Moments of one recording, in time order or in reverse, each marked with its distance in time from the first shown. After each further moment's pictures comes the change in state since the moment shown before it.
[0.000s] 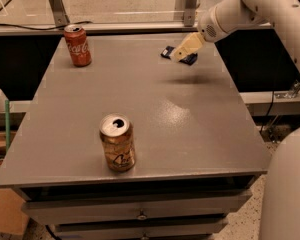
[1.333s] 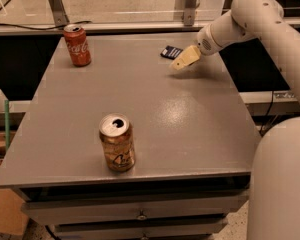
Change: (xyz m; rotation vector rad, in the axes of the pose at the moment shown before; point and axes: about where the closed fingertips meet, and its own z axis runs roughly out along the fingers) arm 0.044 -0.008 0.045 -0.026 0.052 0.110
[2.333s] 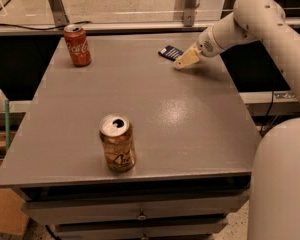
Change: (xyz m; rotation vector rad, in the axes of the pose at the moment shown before) arm 0.011 -0.004 0.001 -0.004 0.009 0.024
